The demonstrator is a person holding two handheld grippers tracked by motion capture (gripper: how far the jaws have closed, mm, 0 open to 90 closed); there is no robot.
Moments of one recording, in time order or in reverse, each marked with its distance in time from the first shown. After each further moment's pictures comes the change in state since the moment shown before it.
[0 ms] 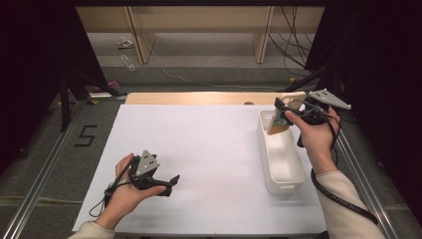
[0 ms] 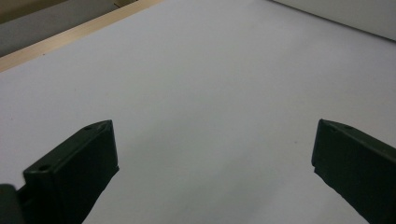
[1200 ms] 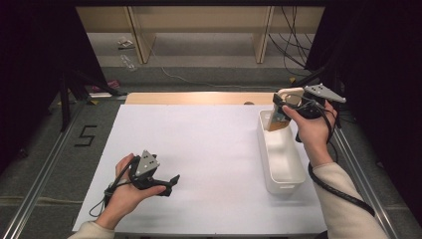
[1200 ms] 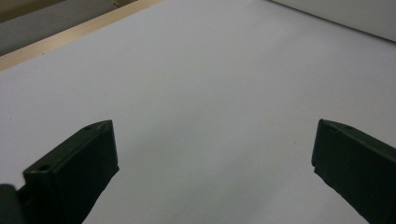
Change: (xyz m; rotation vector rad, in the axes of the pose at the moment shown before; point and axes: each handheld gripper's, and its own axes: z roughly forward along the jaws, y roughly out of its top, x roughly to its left) left arm 0.000 0.000 0.000 -0.001 -0.003 -0.005; right arm -0.002 0.006 0.016 0.027 -0.028 -0.014
